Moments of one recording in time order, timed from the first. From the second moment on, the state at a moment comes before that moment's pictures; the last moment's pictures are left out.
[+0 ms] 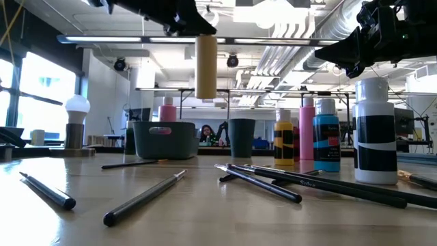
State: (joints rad) left arm 0.13 1.26 0.91 0.27 -0.37 0.24; right arm -0.11 0.49 0.15 0.35 0.14 0.03
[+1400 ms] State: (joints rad) left arm 0.38 1.53 0.91 0.28 -0.58 0.02; right arm -0.11 0.49 0.15 0.35 0.14 0.02
